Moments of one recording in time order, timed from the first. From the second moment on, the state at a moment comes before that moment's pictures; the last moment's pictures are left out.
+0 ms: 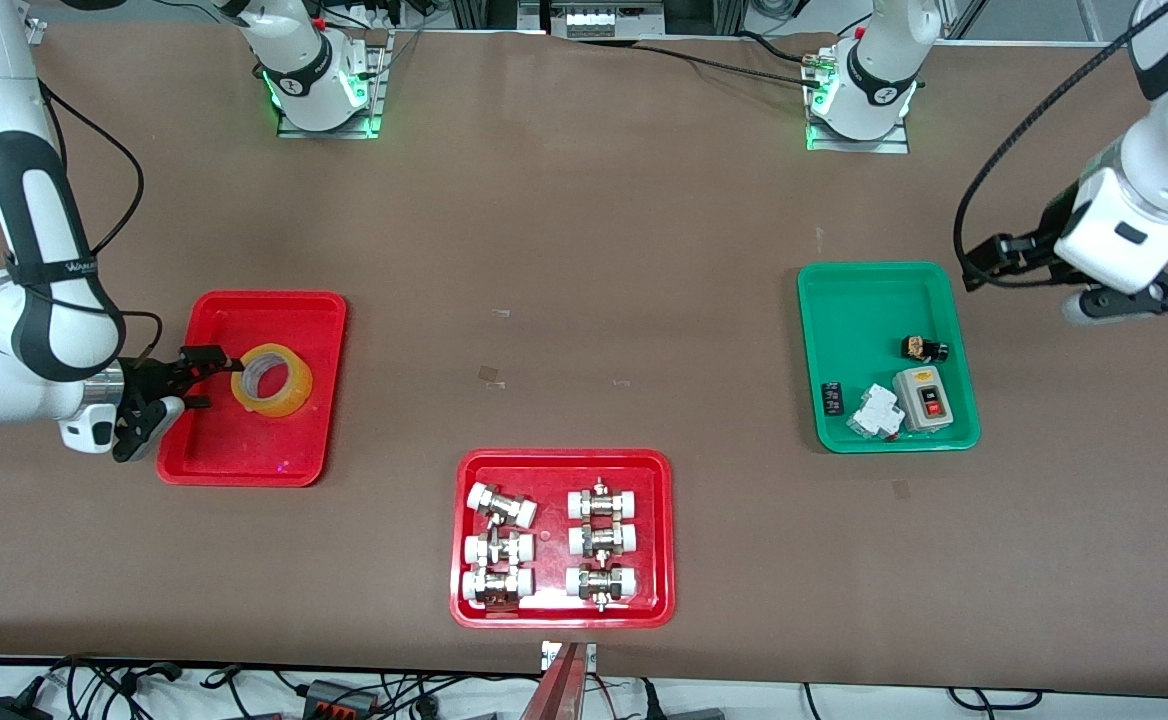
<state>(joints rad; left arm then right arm) 0.07 0.05 -0.20 -1.62 0.04 1.58 -0.29 -0.24 0.63 0.07 -1.62 0.23 1.93 -0.96</state>
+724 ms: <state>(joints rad) 0.07 0.02 -0.20 -1.65 0.00 1.66 -0.28 -0.04 0.13 0.08 -1.69 0.03 1.74 -0.17</state>
